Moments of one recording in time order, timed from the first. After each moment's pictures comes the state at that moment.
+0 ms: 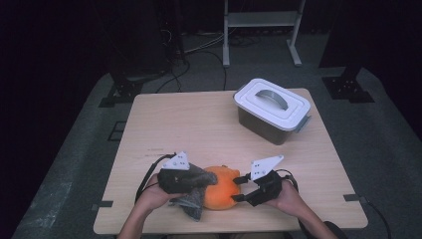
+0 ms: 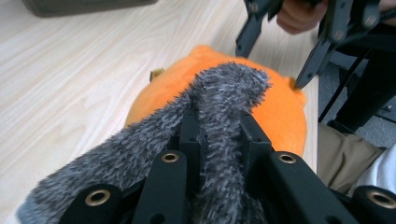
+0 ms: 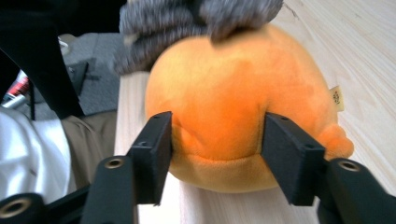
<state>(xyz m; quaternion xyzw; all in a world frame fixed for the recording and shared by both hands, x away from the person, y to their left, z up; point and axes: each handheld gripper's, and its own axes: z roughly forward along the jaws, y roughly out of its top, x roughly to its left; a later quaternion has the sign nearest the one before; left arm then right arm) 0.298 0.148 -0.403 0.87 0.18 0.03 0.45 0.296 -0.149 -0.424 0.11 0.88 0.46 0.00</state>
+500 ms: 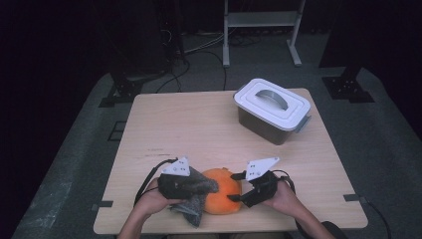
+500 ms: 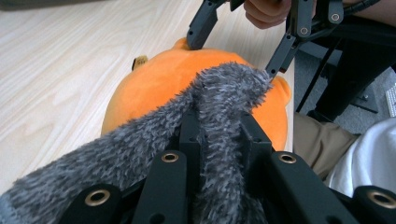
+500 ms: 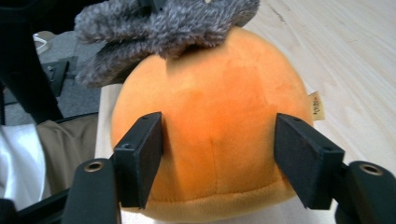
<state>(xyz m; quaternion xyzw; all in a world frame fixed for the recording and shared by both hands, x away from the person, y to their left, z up) 0.289 0.148 -0.405 0.88 0.16 0.00 0.45 0.294 -0.139 -0.429 0.11 0.88 0.46 0.04</state>
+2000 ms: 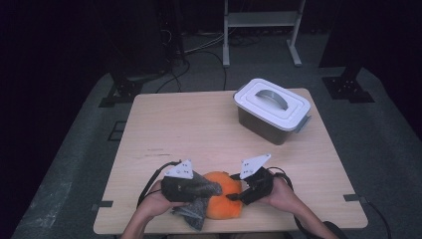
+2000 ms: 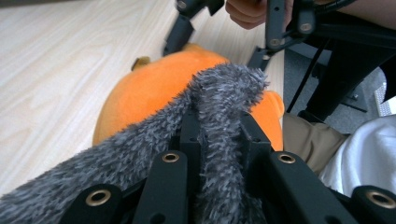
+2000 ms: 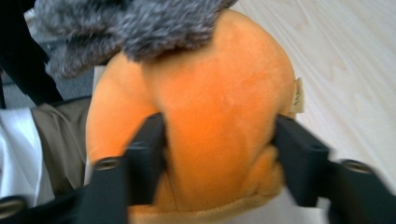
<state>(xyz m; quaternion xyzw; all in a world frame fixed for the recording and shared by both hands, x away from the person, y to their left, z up) 0.286 0.137 -0.402 0.88 0.15 0.00 0.45 0.304 -0.129 -0.427 0.10 0.91 0.41 0.03</state>
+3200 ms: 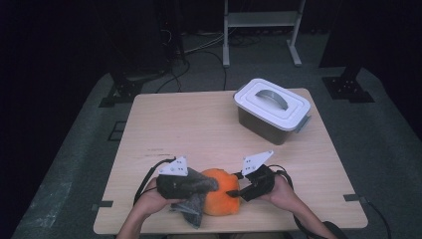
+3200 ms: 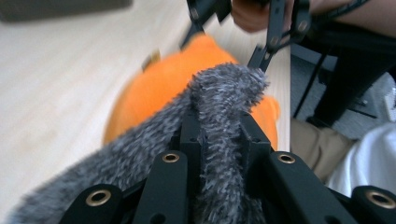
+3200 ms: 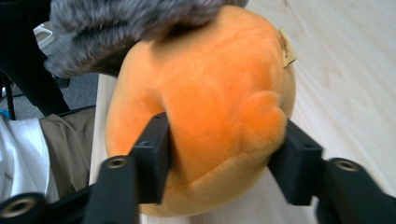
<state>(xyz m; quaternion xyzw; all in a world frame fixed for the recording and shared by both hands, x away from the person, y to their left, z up) 0.290 0.144 -0.389 0.87 0.14 0.02 0.47 0.308 -0.134 -0.424 0.11 0.89 0.43 0.02</state>
